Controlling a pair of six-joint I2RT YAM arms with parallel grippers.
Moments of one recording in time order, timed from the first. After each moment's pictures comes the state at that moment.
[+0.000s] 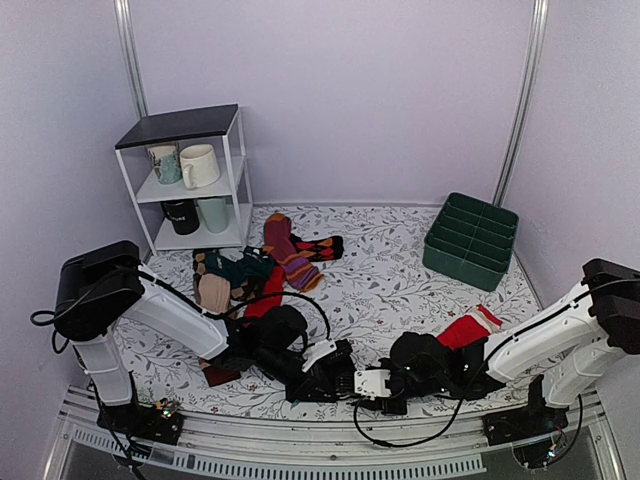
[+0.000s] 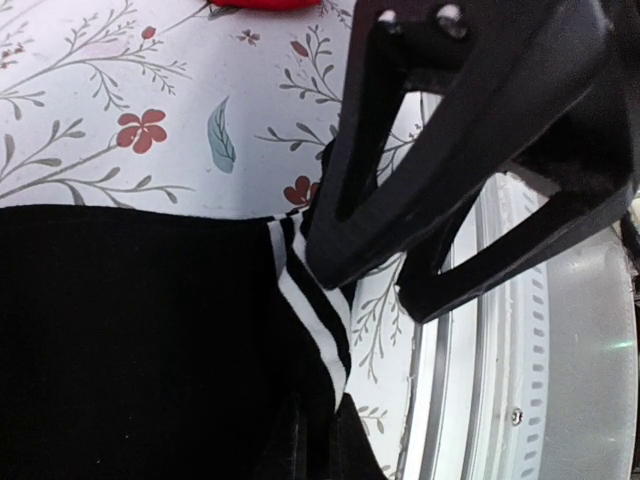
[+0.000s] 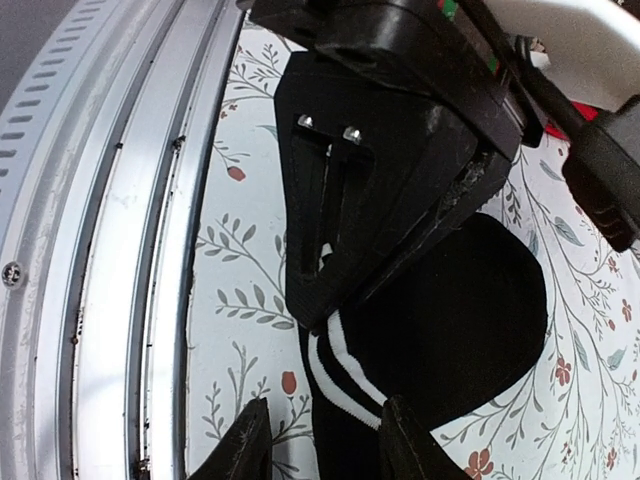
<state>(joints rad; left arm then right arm) -1.12 1.84 0.73 0.27 0.54 -0.17 1.30 1.52 0.50 0.31 -0.06 -0.36</state>
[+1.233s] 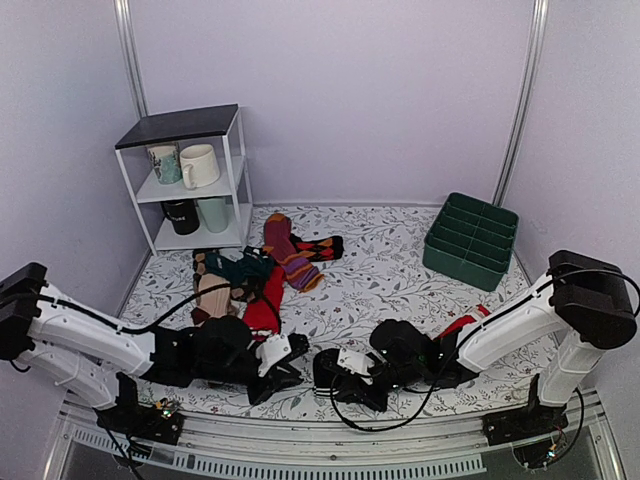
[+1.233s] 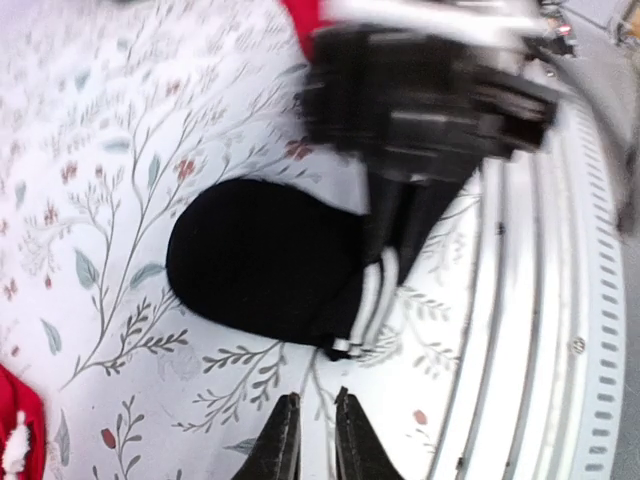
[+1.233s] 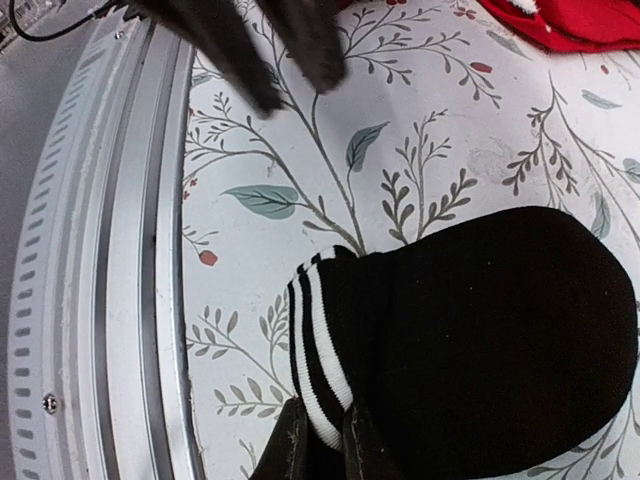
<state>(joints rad) -1.21 1.36 0.47 0.22 0.06 -0.04 1.22 1.71 0.63 0.31 -0.25 -0.02</state>
